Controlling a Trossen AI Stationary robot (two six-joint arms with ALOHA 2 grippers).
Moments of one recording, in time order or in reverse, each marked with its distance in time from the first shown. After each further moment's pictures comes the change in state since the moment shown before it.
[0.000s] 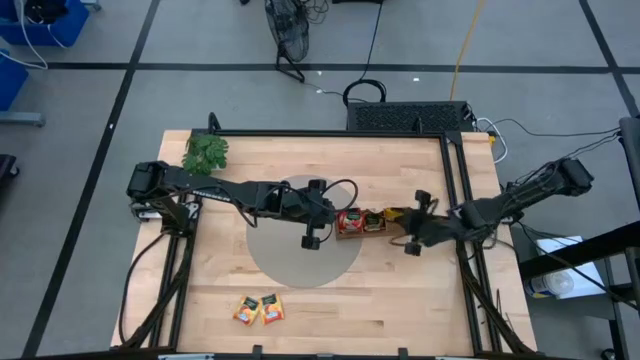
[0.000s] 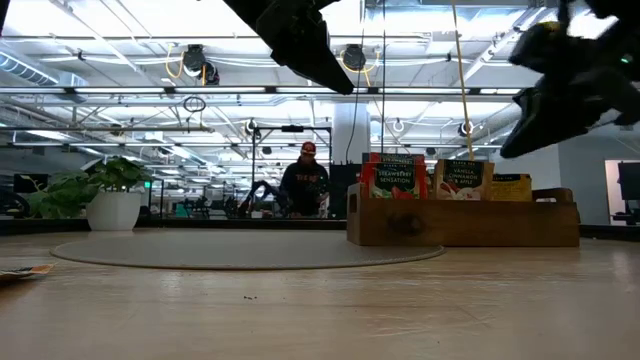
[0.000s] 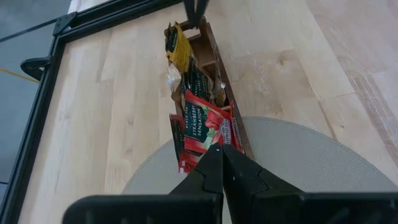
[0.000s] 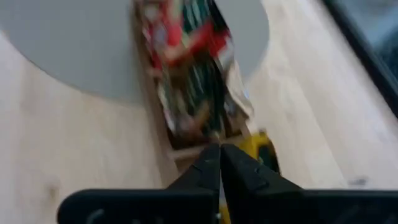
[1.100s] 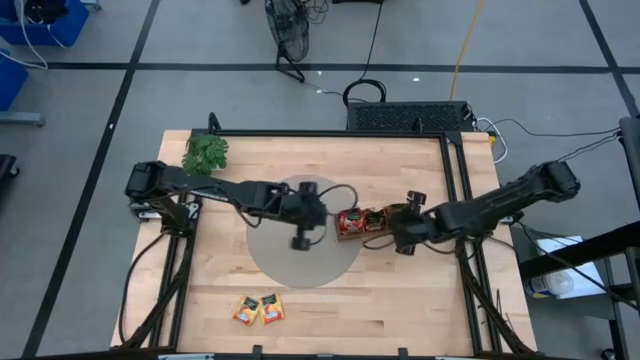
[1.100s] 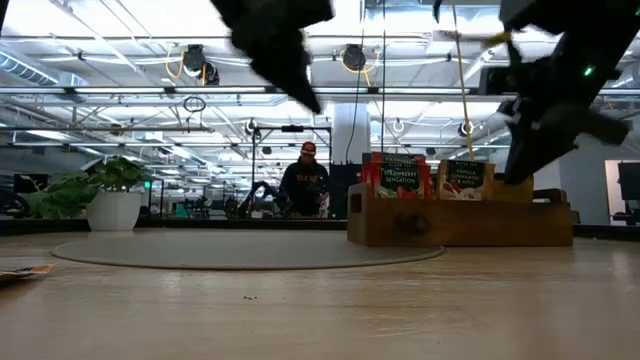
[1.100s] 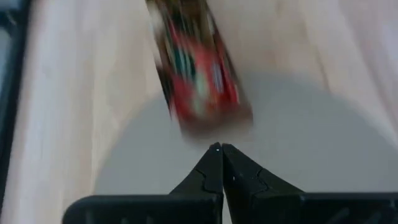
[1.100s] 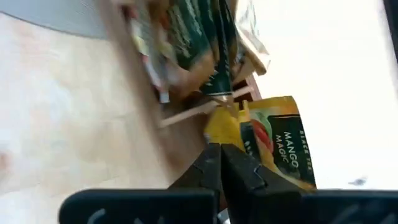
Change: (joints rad) left arm -0.010 -0.010 0.005 -0.170 0.003 -0.043; right arm -0.093 0.359 0.233 -0.315 -0.071 0.093
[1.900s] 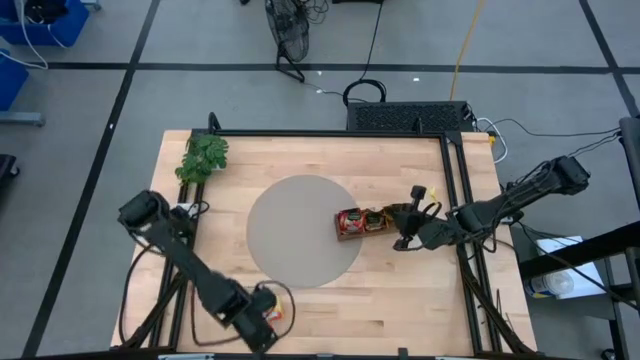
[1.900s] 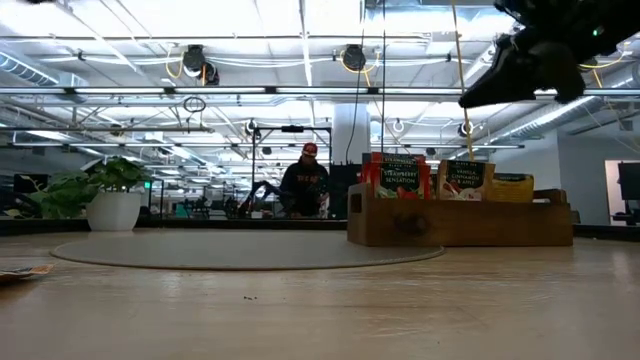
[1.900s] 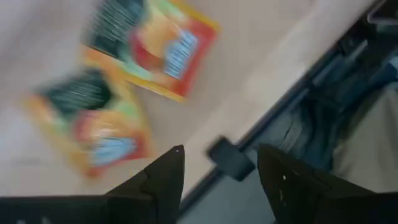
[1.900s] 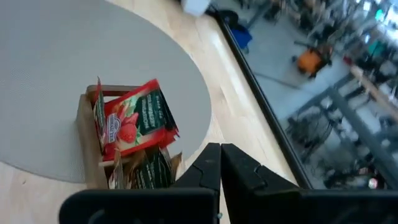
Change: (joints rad) left arm -0.673 0.117 0.000 -0.246 0.237 -1.744; right arm 0.134 -0.258 -0.146 0.543 0.361 -0.414
